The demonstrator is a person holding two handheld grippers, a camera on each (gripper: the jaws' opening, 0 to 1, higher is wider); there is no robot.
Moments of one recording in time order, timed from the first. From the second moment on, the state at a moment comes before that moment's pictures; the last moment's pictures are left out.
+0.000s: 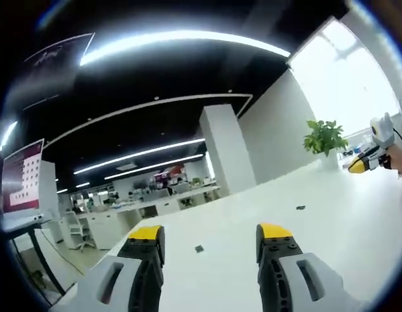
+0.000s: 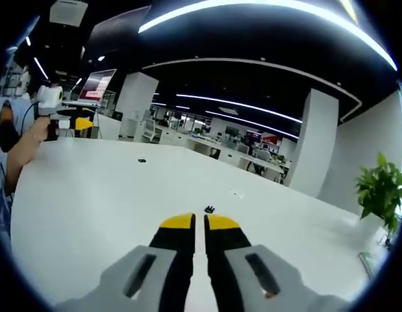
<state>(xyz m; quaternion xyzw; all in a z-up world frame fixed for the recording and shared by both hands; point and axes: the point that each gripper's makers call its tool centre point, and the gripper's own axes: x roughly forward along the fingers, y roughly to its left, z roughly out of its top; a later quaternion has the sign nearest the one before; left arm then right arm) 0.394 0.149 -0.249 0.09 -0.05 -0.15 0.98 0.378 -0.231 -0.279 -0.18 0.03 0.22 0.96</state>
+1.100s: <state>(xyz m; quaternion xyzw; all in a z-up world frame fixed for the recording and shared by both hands) 0.419 0.143 -0.204 0.12 0.02 -0.19 0.98 0.374 -0.218 -0.283 -0.20 0.03 0.25 0.95</state>
